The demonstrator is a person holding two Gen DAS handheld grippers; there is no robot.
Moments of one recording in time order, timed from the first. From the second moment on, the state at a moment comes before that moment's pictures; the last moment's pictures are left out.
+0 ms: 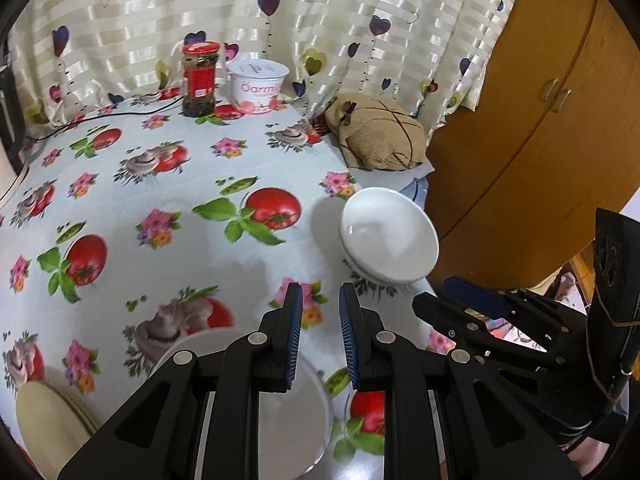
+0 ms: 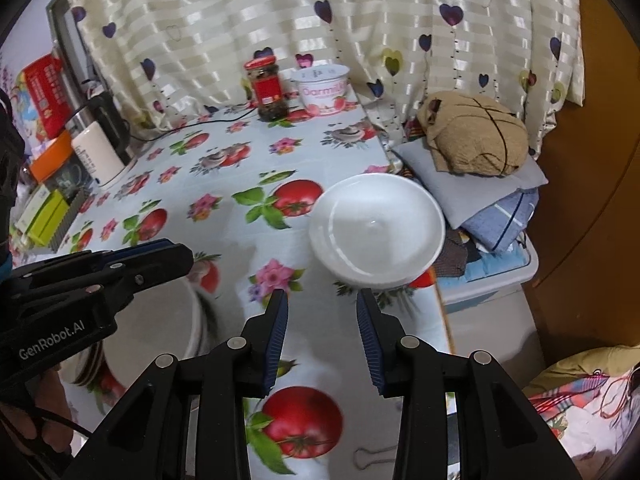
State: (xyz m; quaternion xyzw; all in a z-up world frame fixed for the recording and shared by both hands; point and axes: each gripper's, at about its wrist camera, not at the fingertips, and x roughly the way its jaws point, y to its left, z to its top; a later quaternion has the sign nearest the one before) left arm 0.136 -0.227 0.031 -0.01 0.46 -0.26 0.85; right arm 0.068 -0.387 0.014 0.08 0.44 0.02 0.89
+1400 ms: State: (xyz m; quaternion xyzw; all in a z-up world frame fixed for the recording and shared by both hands) left arm 0.212 -0.297 -0.027 0.00 0.53 -0.27 0.81; right arm 0.134 -0.458 -0.037 0.12 0.48 -0.05 0.87
